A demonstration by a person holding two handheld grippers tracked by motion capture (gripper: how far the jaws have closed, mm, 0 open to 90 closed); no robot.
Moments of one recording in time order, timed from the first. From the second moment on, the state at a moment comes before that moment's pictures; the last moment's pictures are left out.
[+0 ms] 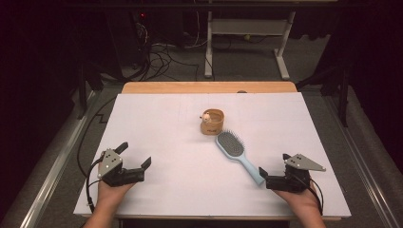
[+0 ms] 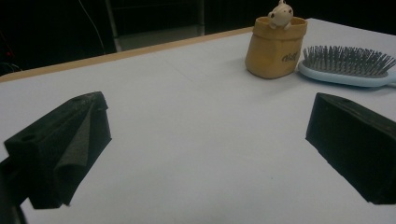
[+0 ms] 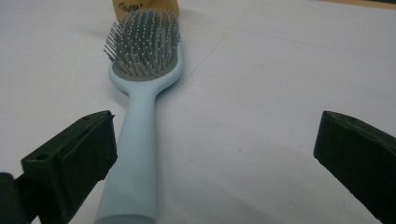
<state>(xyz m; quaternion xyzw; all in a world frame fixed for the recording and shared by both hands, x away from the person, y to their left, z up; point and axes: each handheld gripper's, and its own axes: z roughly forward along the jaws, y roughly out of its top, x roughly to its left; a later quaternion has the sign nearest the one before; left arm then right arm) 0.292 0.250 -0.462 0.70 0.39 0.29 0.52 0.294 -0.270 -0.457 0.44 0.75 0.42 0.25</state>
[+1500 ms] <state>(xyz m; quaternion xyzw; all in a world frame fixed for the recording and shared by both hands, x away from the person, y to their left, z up) 0.297 0.250 -0.465 0.71 0.38 0.27 0.52 0.342 -0.214 -0.446 0.40 0.87 0.27 0.12</state>
